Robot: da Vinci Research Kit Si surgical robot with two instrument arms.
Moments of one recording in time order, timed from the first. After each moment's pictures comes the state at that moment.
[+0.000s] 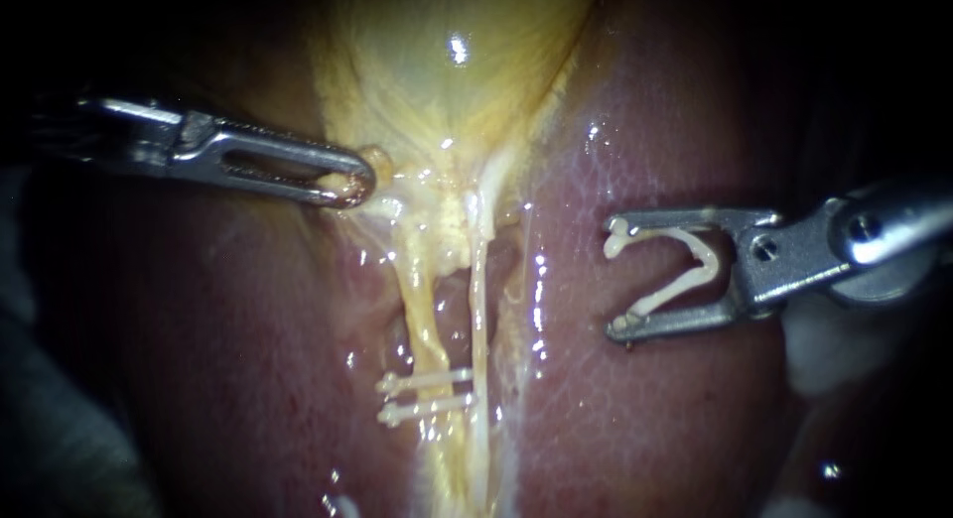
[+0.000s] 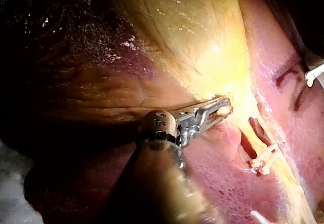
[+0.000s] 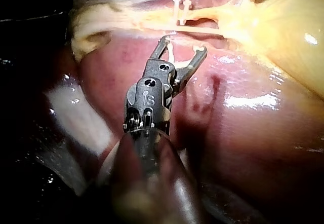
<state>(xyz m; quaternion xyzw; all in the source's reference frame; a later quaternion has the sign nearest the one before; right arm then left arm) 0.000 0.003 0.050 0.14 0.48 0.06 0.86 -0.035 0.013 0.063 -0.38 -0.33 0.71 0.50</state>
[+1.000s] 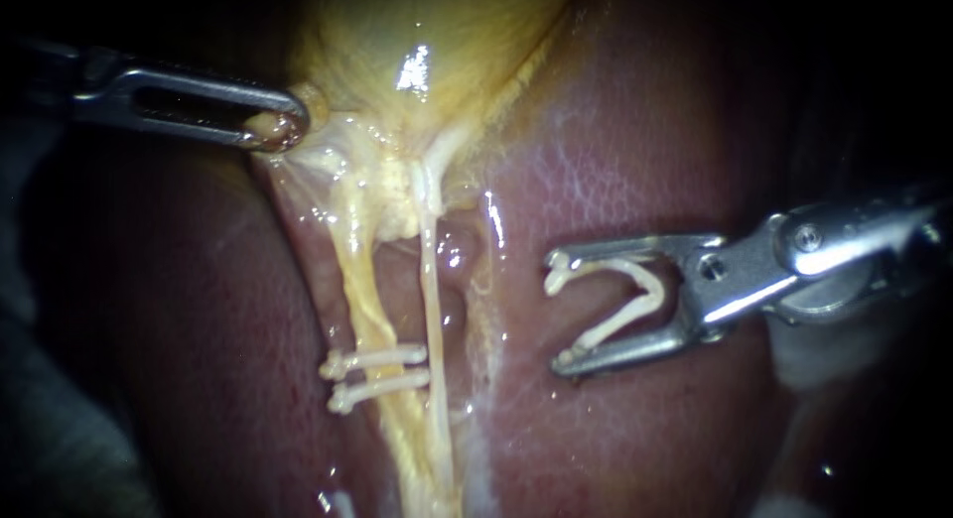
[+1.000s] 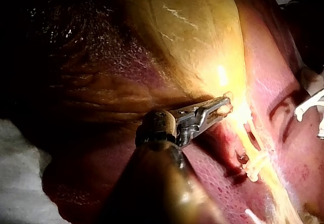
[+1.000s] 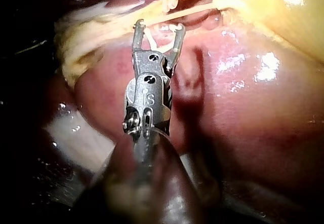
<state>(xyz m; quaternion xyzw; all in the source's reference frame) 0.005 0.002 0.052 0.29 0.51 0.12 0.80 -0.031 0.016 0.055 -0.39 -0.31 0.70 0.52</state>
